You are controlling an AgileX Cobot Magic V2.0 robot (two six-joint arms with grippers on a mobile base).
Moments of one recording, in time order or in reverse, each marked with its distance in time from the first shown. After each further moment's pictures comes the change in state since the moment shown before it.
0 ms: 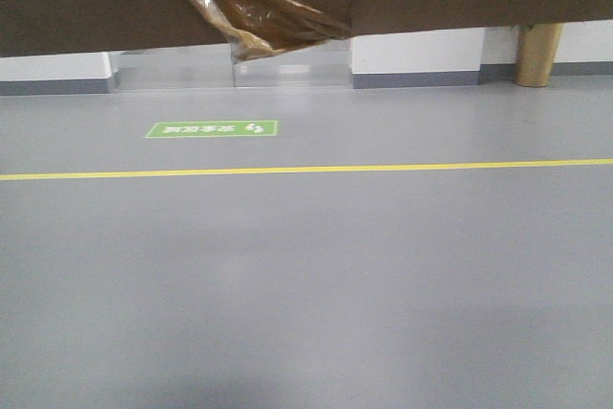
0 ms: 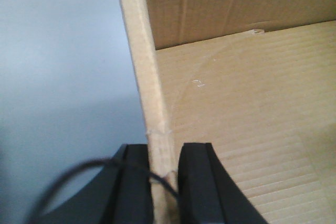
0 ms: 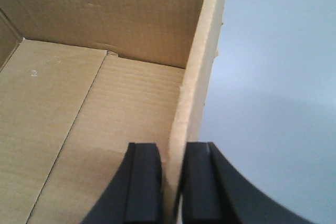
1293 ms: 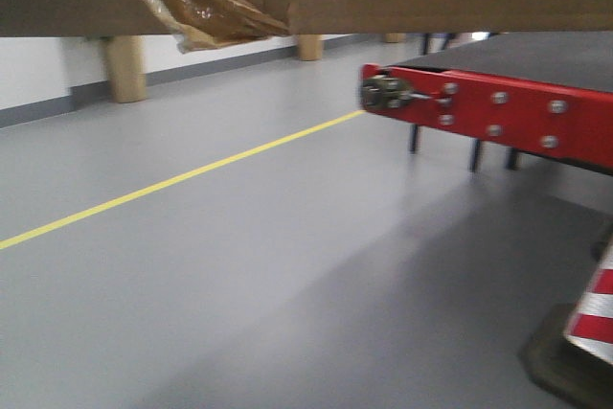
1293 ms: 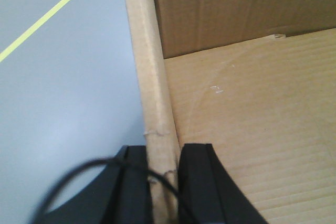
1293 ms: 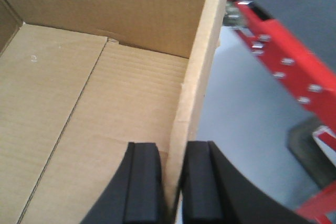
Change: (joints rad) left arm -0.010 -0.002 0.000 0.190 -0.019 0.000; right arm 0.005 0.035 0.000 0.026 -0.042 0.000
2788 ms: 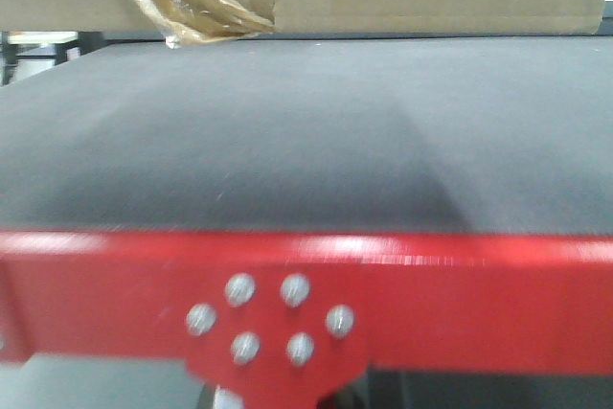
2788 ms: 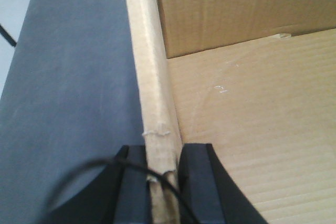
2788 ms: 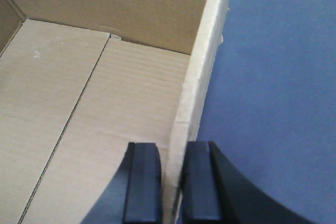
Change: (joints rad) left arm -0.005 0.000 0.000 0.030 -0.009 0.000; right arm 0.002 -0.001 0.000 0.007 -0.013 0.000
